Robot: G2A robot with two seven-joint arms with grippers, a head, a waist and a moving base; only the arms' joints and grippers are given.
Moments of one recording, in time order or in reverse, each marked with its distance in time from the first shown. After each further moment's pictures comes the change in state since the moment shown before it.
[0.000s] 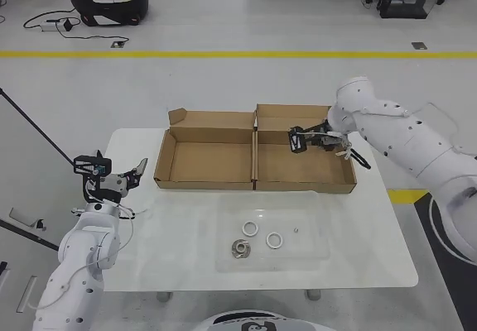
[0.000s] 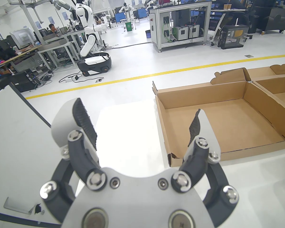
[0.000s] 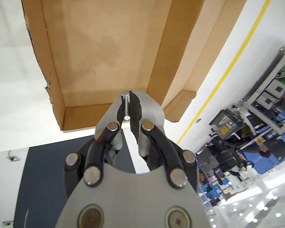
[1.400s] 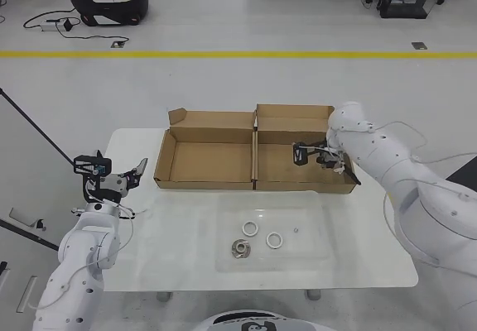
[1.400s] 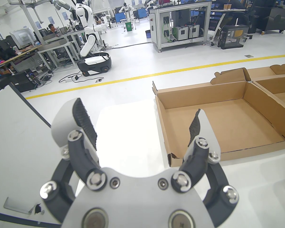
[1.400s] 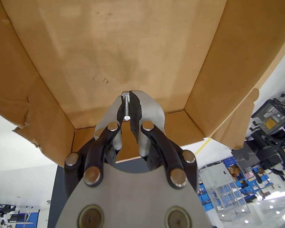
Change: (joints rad) left arm 0.000 0.000 0.000 0.000 0.000 0.000 0.000; right arm -0.100 -0.219 0.000 0.506 -0.252 0.000 -0.292
